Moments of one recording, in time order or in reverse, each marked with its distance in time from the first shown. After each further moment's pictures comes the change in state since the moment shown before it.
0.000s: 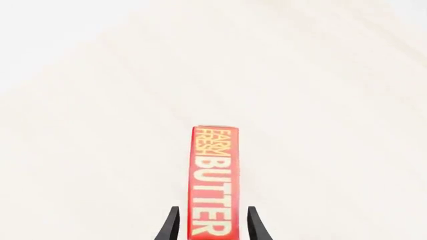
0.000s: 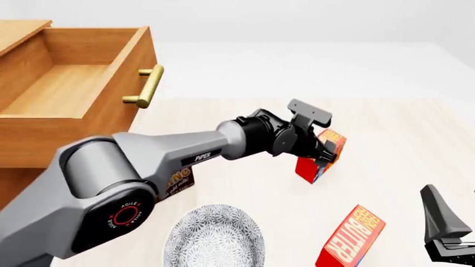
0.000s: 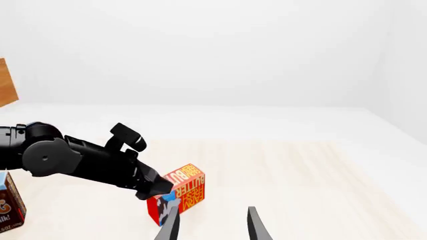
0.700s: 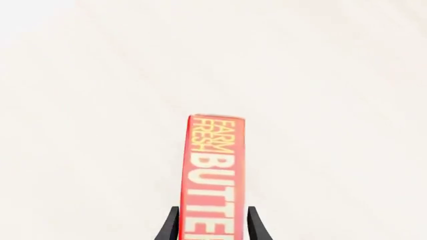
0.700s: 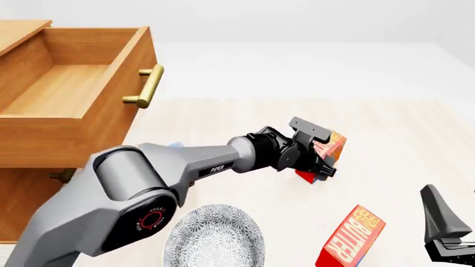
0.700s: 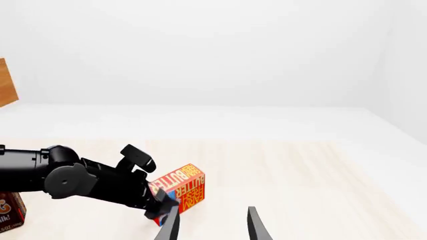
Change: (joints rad) left arm -0.011 0.108 -0.032 -0.030 -0.048; right arm 0.000 0.000 0.000 0.000 0.000
